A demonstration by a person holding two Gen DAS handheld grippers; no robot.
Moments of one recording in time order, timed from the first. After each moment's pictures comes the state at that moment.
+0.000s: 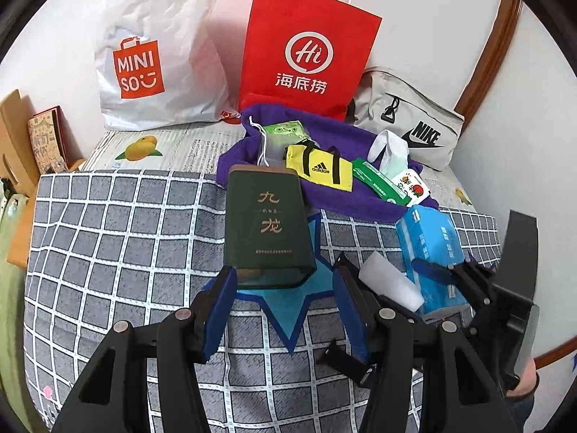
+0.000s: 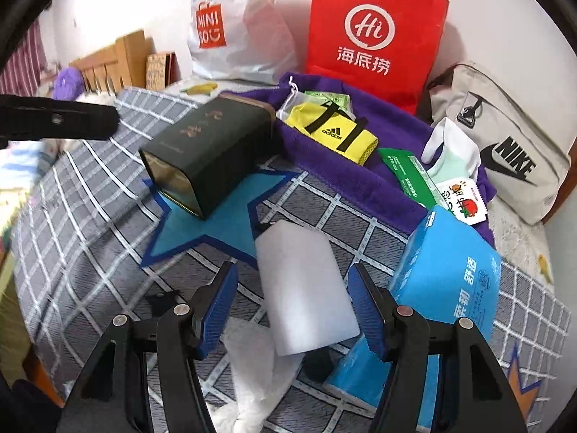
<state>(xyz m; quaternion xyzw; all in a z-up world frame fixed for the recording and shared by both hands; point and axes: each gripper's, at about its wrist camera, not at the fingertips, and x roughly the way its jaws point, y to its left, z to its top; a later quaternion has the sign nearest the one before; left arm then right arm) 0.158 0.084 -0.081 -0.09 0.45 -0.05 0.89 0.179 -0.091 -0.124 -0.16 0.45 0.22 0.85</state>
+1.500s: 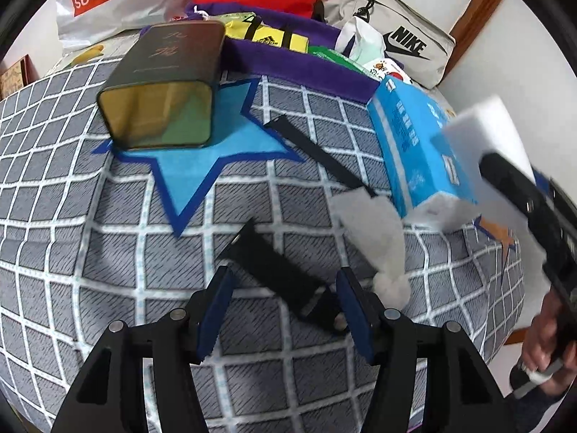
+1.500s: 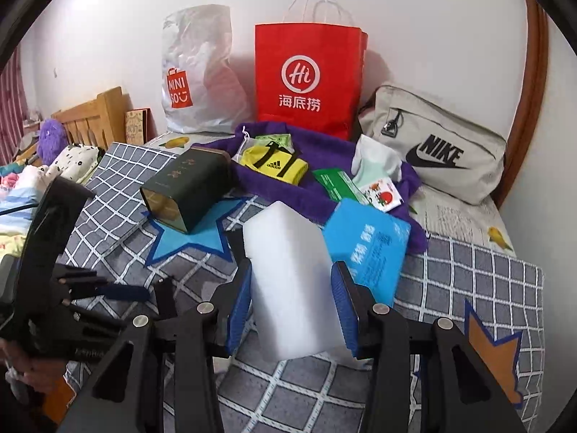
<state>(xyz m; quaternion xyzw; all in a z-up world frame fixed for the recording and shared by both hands) 0.119 -0.005 -0.177 -0.09 0.54 -0.08 0.83 0.123 -0.169 -0.078 -0.08 0.38 0.18 0.91</state>
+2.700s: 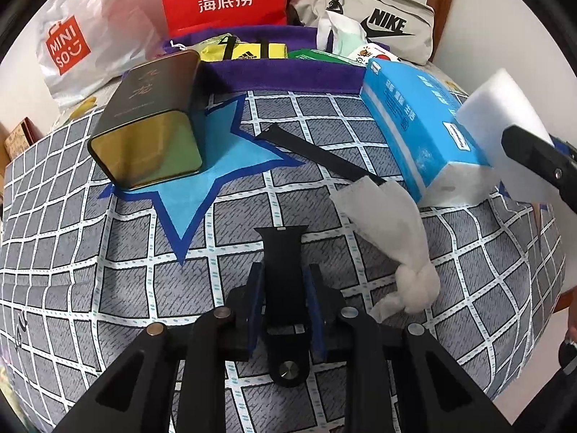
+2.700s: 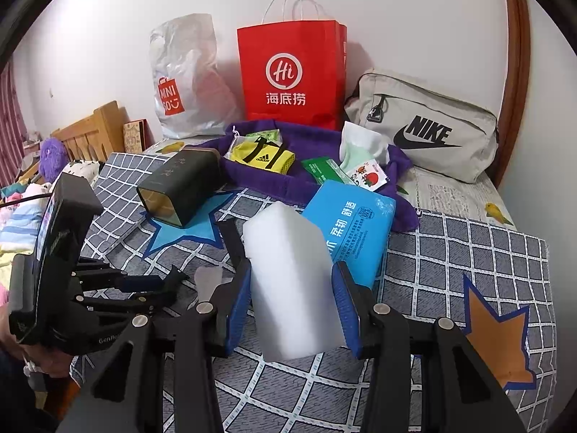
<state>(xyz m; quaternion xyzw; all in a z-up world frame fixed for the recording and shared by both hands) 0.114 -0.027 -0.182 0.02 0.51 -0.06 0.86 0.115 -0.197 -0.085 -0.04 0.38 0.17 0.91</state>
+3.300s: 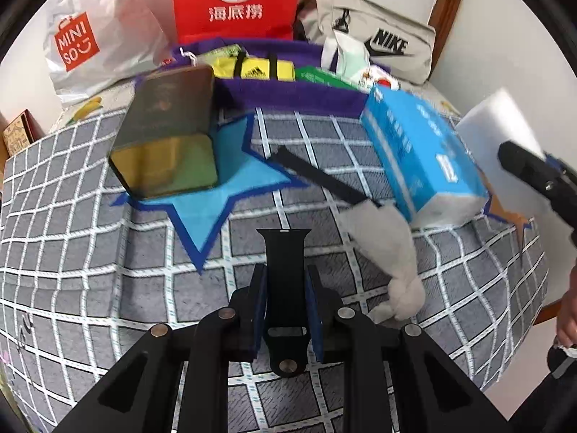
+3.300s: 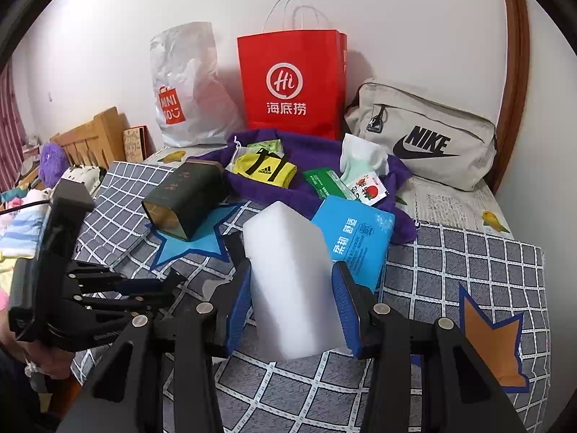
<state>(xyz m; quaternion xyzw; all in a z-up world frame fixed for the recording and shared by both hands) 0.118 -0.007 -0.156 -0.01 0.50 -0.08 0.86 0.121 -0.192 -0.065 -0.04 0.38 0.17 0.91</state>
